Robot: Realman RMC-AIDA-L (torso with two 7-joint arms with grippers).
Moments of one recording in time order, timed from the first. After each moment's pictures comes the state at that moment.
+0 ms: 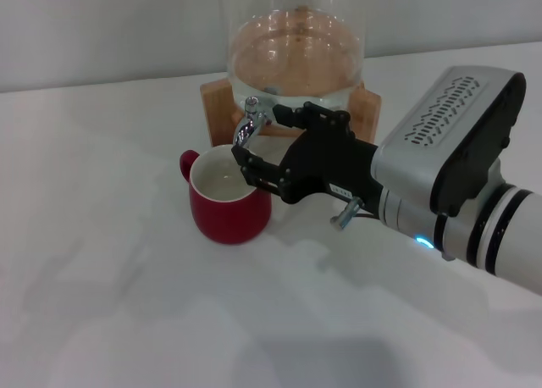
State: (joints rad) left arm -0.10 -2.08 0.34 0.85 -1.51 -1.75 1.45; right arm -0.04 2.01 -2.09 -1.68 1.17 0.24 -1.03
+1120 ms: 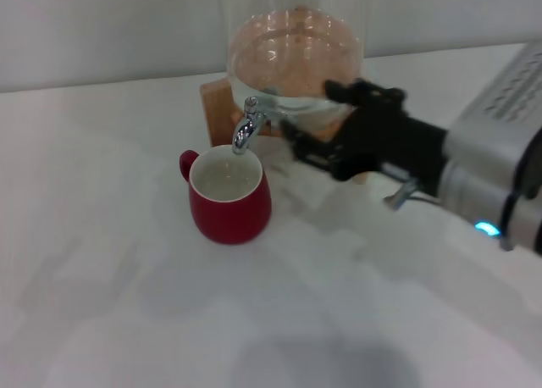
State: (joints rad) left arm -0.10 -2.08 0.34 0.85 -1.51 -1.74 1.46; right arm -0.18 2.01 -1.99 -1.82 1.17 0.33 -1.06
